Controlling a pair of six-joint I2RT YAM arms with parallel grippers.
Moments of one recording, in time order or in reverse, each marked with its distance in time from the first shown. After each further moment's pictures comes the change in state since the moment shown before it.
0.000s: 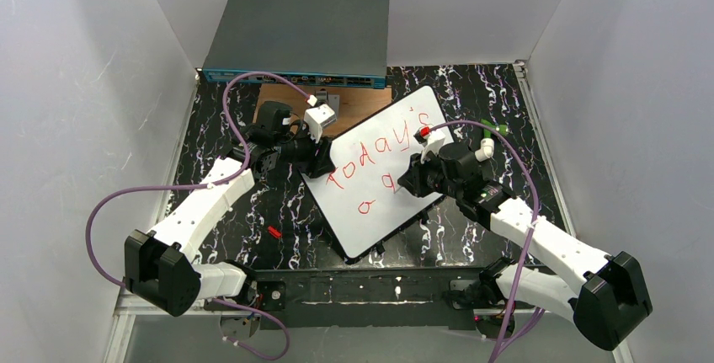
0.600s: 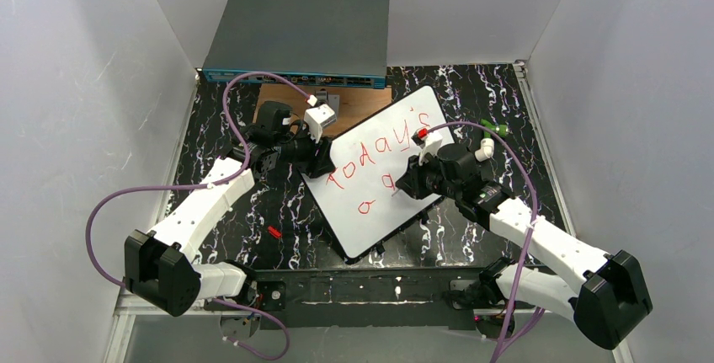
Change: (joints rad) left arm 0.000 0.000 0.000 0.001 0.001 0.000; right arm 0.011 0.003 -0.002 -0.001 -0.027 0.003
